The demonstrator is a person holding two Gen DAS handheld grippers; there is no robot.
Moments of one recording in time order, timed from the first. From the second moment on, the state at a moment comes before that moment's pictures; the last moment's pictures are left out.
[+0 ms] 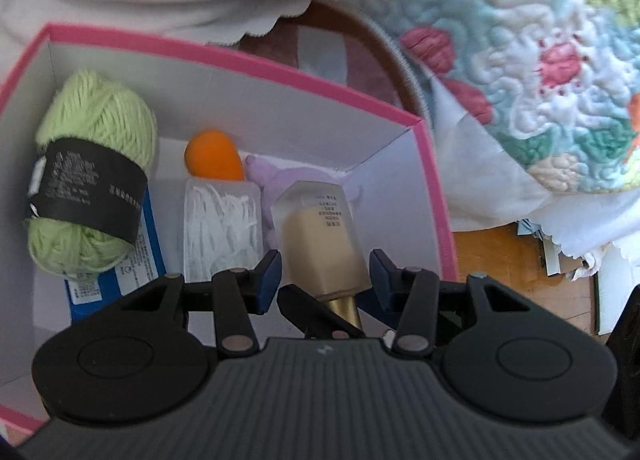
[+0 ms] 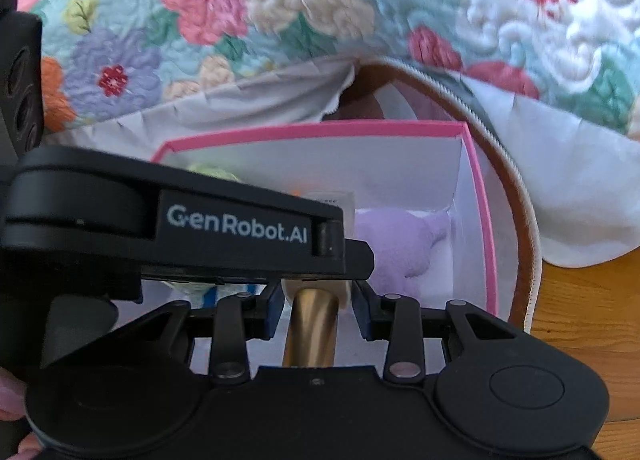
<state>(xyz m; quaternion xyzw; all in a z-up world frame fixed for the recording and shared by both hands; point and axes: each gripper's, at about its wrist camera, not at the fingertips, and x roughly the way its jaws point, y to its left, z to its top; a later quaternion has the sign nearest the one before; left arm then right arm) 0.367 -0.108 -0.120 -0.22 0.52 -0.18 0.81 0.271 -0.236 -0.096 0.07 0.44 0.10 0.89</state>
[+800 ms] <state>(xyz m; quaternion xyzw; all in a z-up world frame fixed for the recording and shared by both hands) 0.320 -0.093 -0.088 -0.14 0.51 -0.18 0.83 0.241 -0.250 -0.081 0.09 0.46 0.11 0.87</state>
